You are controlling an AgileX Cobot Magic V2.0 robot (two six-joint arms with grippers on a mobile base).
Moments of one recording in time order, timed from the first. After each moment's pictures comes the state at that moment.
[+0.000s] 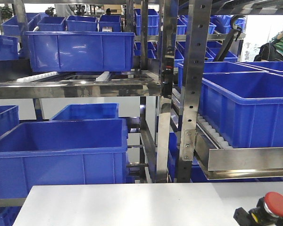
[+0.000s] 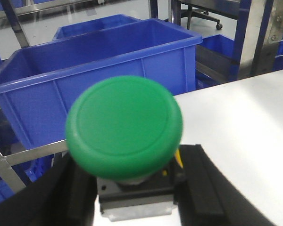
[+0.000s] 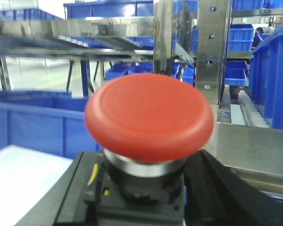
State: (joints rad) left arm -0.25 0.71 -0.41 0.39 0.15 -0.31; right arm 0.02 1.13 -0.17 -0.52 -0.95 0.30
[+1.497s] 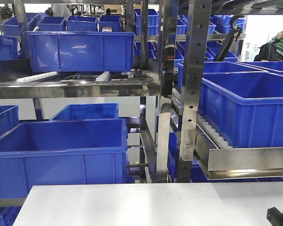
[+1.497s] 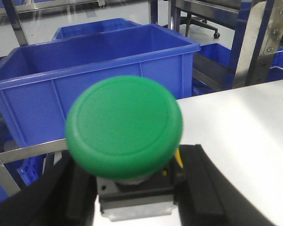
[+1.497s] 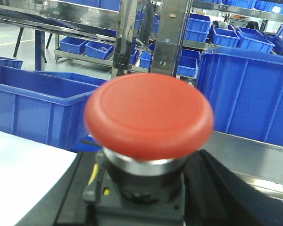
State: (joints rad) left arm -0.25 0.69 -0.41 0.34 0.16 -0.31; right arm 0.02 0.70 -0.25 -0.69 -0.37 0.46
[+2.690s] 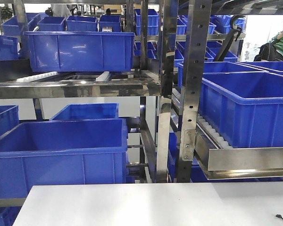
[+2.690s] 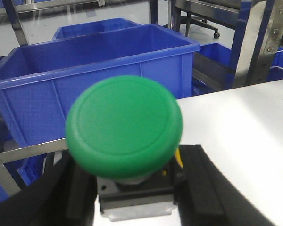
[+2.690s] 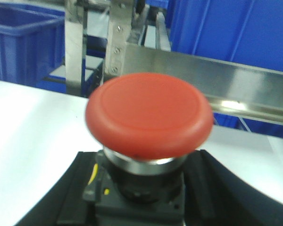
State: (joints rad) left arm -0.25 0.69 -0.41 0.34 0.16 -0.31; right arm 0.02 0.70 -0.25 -0.68 -0.07 0.46
